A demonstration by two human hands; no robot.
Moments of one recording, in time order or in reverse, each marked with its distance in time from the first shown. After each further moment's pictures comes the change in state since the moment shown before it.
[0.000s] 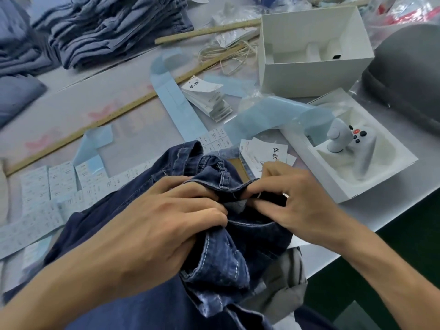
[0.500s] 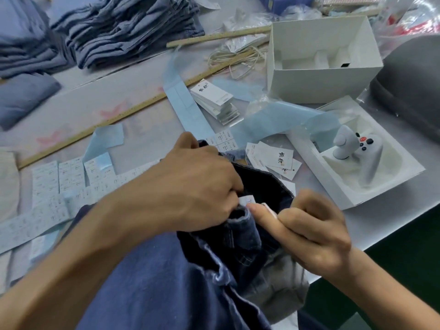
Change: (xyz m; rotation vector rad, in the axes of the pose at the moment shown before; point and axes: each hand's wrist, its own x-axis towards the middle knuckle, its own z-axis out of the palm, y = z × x) left_hand 0.057 0.003 -0.019 0.250 -0.116 -0.263; right_hand -0.021 -0.007 0.012 -0.511 0.499 -0.708
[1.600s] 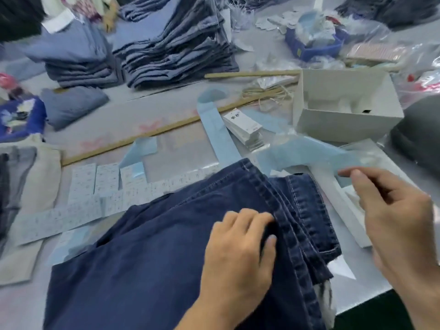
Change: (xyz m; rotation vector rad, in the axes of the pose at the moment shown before) left_hand -0.053 0.054 0.103 -0.402 0.755 -0.239; right_hand 0.039 0.009 -0.032 0.381 0.114 1.089
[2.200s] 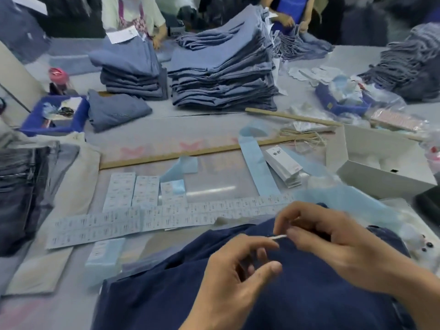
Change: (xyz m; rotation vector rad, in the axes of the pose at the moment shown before) left_hand -0.029 -0.130 -0.112 -0.872 0.044 -0.284; right_hand -0.021 -0.132 0.164 -0.103 -1.105 -0.231
